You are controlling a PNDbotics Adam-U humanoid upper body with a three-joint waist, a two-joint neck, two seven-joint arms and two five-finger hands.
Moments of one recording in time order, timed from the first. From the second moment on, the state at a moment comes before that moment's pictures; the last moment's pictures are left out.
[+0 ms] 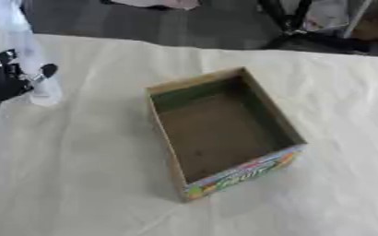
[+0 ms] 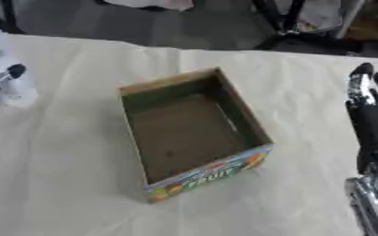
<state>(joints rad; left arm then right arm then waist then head) -0.90 0.50 0.04 -0.85 -0.05 -0.07 -0.13 -0.23 -0.36 0.01 -1.98 -0.15 0.13 -0.61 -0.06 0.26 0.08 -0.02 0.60</state>
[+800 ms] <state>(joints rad) -0.93 0.48 0.06 -0.79 -0.10 -0.05 -0.05 -0.24 -0.36 0.02 -1.98 -0.16 0.12 -0.60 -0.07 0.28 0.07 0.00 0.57</state>
